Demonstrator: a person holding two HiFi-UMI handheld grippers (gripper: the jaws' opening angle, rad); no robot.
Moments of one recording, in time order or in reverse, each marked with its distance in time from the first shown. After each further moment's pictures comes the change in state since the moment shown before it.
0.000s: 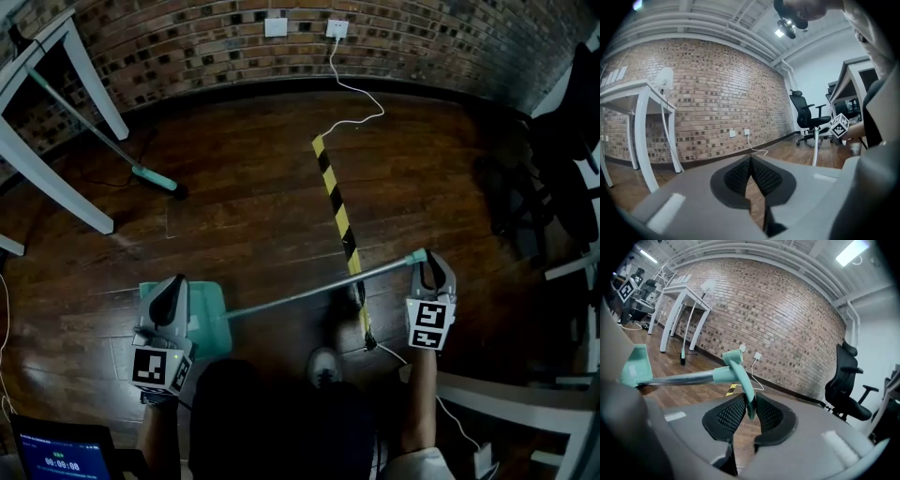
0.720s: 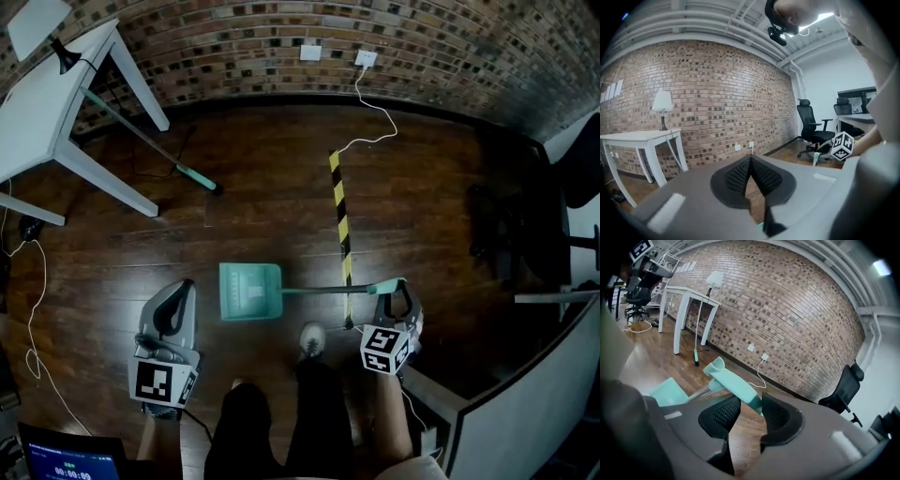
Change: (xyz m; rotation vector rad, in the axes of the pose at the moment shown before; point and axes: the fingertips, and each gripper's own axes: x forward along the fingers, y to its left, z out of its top) left arm -0.054 0.031 0.313 -0.019 0.086 0.046; right arm -0.095 -0.013 0.207 -0.161 0.236 0.108
